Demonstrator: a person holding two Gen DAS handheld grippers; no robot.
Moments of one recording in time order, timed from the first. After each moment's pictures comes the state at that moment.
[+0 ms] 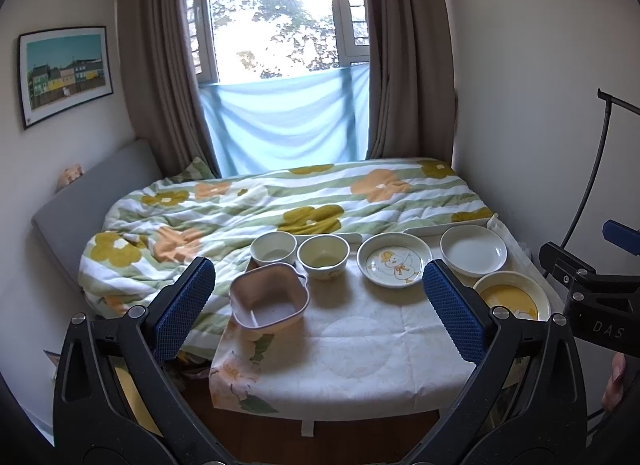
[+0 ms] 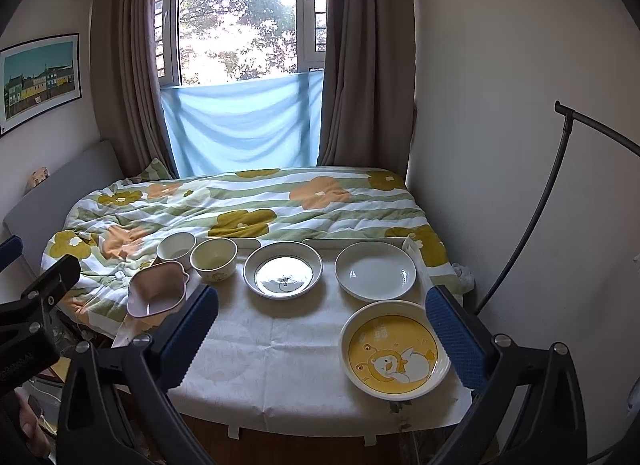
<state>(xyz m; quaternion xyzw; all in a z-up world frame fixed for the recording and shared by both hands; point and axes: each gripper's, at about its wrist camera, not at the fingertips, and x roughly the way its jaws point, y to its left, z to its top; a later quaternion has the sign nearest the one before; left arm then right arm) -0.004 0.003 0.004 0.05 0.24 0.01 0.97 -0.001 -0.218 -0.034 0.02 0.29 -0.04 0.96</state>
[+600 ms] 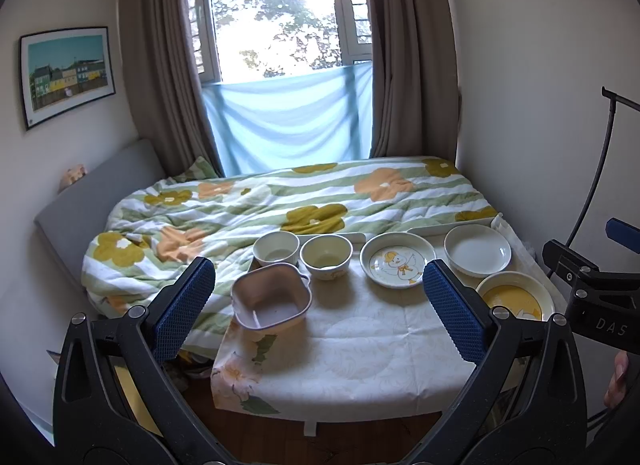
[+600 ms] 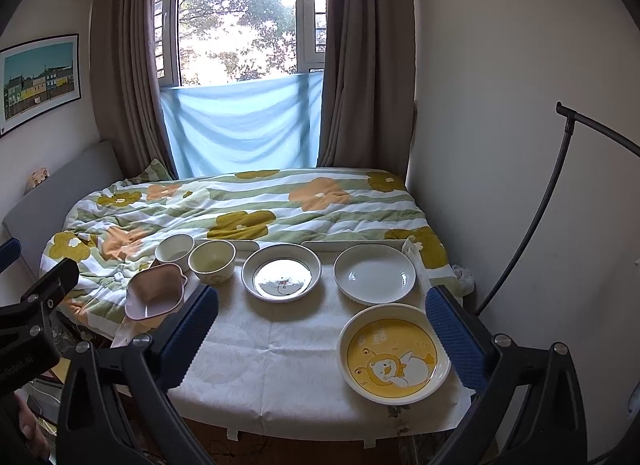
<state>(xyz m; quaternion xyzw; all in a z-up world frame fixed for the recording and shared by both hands) -0.004 0.005 0.003 0.06 0.24 0.01 0.97 0.001 -0.219 -0.033 0.02 0.29 -0.04 0.95</state>
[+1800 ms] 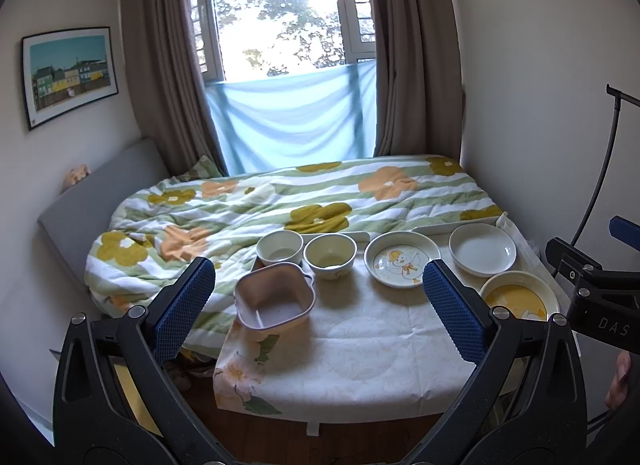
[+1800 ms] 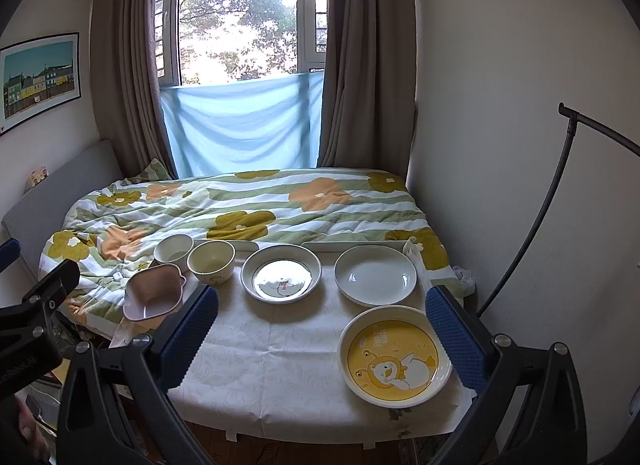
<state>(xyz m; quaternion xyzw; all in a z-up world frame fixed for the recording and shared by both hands) 0.002 0.006 0.003 0.06 0.24 0.02 0.97 0.002 -0.220 -0.033 0.02 0.29 -0.04 0.95</state>
